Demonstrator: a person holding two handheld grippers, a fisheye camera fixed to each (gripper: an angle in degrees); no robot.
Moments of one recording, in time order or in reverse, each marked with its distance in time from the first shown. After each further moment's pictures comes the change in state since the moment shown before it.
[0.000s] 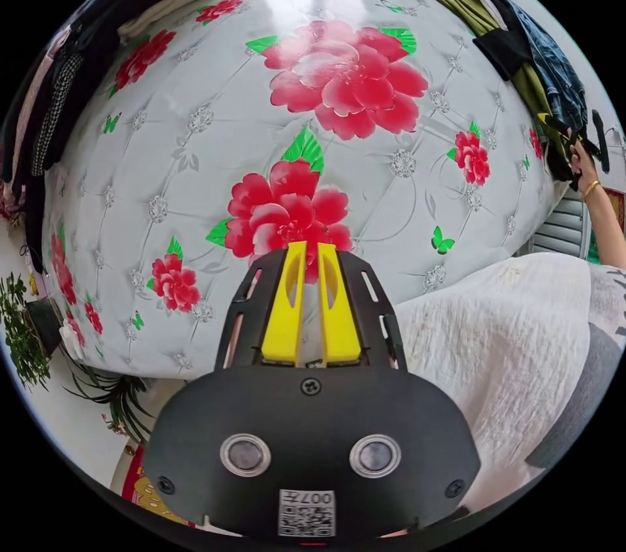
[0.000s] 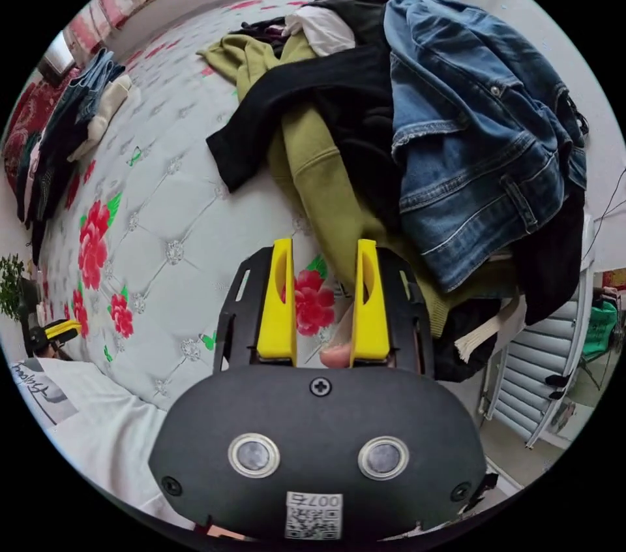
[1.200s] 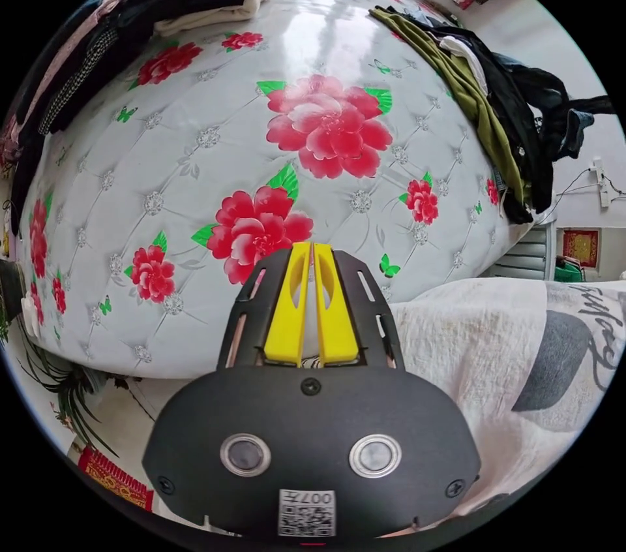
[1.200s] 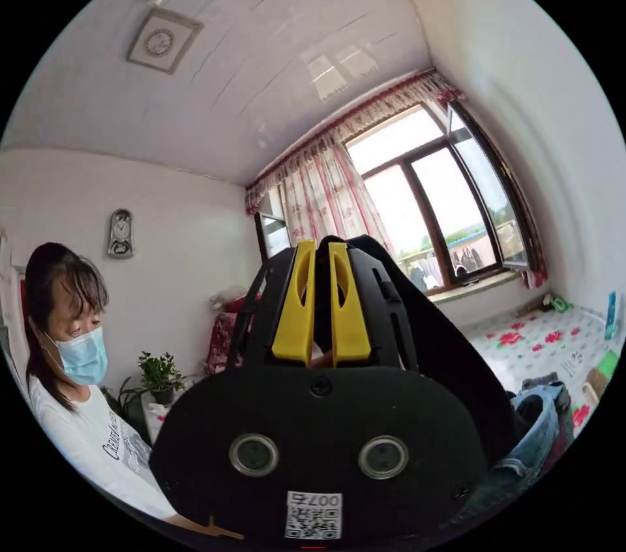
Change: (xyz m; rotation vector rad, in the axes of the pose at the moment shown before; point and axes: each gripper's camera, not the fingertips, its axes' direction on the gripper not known) left arm -0.044 0.102 -0.067 0.190 0.168 -0.113; right arm 0.239 0.015 -0.482 1.393 -0.890 -0.311
